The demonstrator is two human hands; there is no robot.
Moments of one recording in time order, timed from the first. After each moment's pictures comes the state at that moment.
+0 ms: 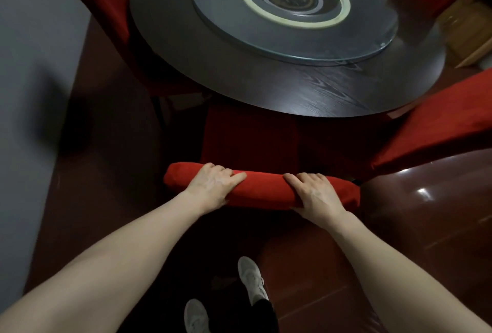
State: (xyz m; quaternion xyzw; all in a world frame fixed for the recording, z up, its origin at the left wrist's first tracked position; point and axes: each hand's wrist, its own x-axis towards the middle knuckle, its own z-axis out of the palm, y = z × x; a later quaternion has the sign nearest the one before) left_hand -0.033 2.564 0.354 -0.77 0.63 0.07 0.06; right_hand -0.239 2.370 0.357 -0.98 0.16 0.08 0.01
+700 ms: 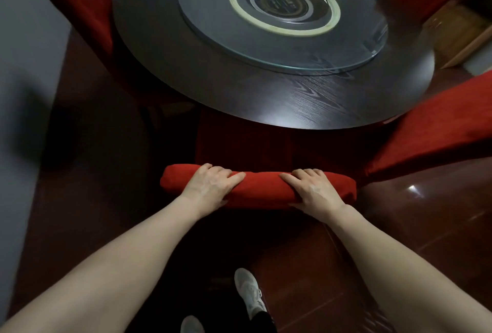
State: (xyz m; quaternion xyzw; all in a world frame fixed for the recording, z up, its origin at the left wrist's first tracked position) left_hand 0.004 2.528 0.358 -0.77 0.63 0.05 0.03; right_hand -0.199 2.321 0.362 -0.98 0.14 0.11 0.00
